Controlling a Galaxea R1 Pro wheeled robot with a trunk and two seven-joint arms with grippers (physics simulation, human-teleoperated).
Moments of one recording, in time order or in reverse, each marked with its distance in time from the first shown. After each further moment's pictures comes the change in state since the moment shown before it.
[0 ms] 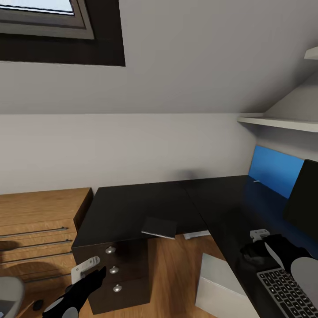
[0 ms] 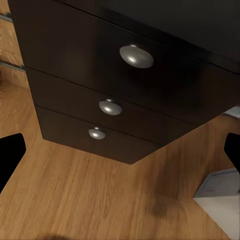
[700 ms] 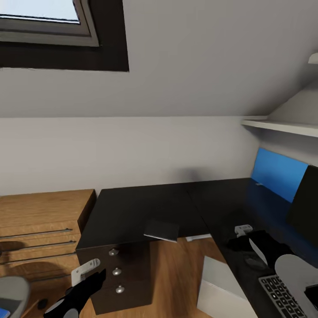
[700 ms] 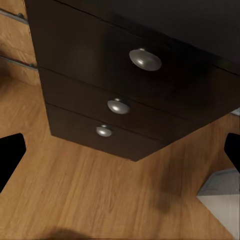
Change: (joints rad) left arm 0.000 0.000 -0.001 0.025 -0.003 -0.001 0.001; right arm 0.000 0.088 -0.006 -0.048 -0.007 0.004 -0.003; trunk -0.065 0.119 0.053
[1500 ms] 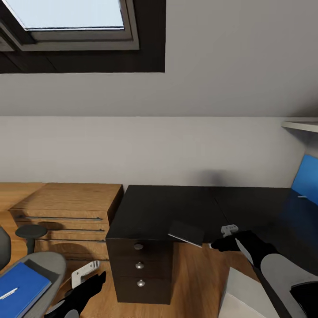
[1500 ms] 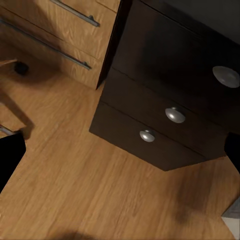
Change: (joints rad) left arm 0.000 0.000 0.000 0.021 0.000 -0.001 -0.001; right arm 0.001 0.088 0.000 0.000 -0.001 0.000 -0.001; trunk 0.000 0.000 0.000
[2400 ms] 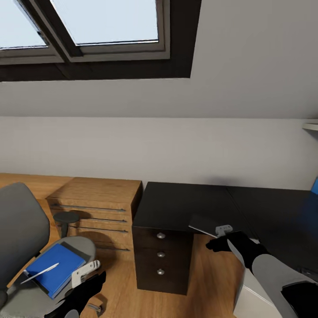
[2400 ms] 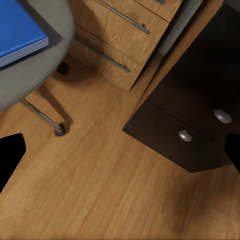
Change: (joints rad) left arm 0.000 0.000 -0.001 -0.001 -0.003 -0.003 -0.001; right arm 0.004 0.059 0.000 0.008 0.001 -0.009 -0.095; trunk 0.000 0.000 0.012
